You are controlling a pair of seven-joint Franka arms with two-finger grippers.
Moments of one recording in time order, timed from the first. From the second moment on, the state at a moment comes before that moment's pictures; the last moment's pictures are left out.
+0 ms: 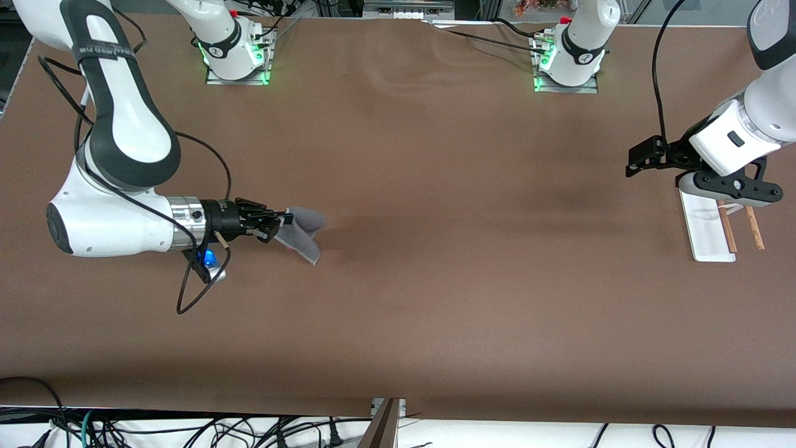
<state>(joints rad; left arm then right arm) -0.03 0.07 -0.04 -1.63 -0.17 1.64 0.07 -0.02 0.56 0.34 -1.36 0.65 1.73 0.82</state>
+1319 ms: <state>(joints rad) -0.08 0.39 -0.05 -1.62 -1.01 1.74 0.97 0.04 0.56 0.78 -1.24 0.82 2.33 1.80</state>
